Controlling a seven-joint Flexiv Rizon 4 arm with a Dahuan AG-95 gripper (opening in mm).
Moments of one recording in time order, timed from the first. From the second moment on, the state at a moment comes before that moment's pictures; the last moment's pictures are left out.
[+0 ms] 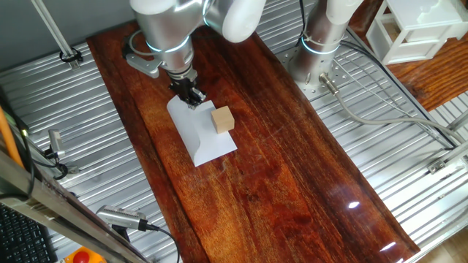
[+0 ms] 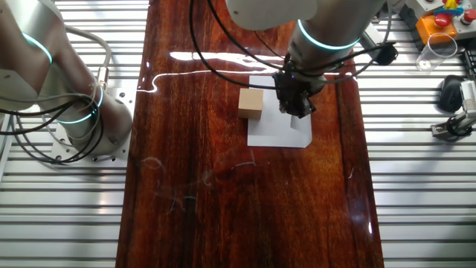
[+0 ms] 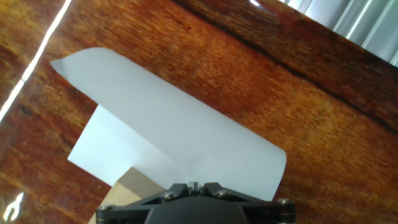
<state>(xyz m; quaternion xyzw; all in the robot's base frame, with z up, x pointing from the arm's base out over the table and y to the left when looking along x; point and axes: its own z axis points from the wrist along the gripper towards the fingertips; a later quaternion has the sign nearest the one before) 0.470 0.004 0.099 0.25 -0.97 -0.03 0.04</state>
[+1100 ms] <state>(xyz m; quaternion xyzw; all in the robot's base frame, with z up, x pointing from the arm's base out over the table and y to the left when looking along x) 0.548 0.002 0.078 0.26 -0.96 -0.03 0.03</state>
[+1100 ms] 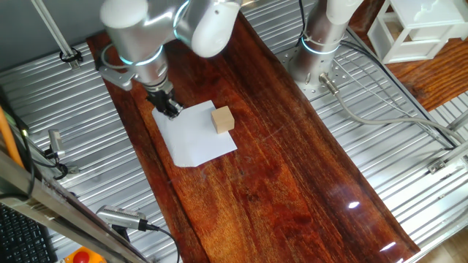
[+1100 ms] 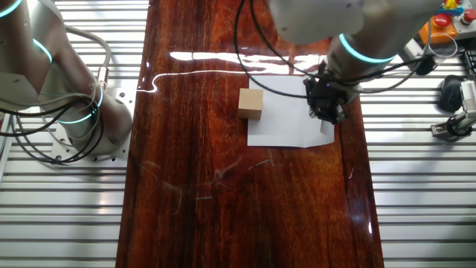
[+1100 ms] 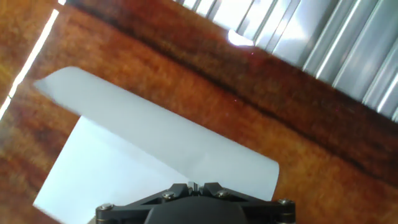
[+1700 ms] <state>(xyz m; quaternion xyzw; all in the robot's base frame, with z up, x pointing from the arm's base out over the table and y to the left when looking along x) 0.548 0.002 0.077 0.27 -0.96 -0.03 0.04</state>
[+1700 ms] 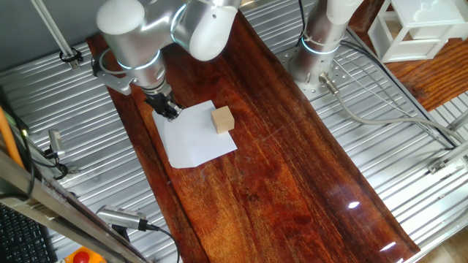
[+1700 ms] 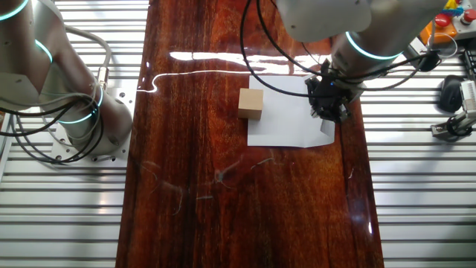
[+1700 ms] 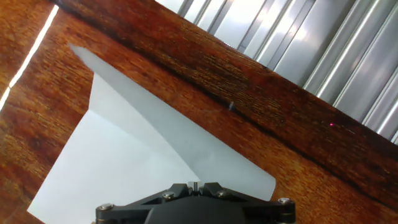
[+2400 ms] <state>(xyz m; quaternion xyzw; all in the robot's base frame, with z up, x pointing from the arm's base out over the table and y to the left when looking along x) 0.555 -0.002 0.076 0.27 -0.96 -0.02 0.03</state>
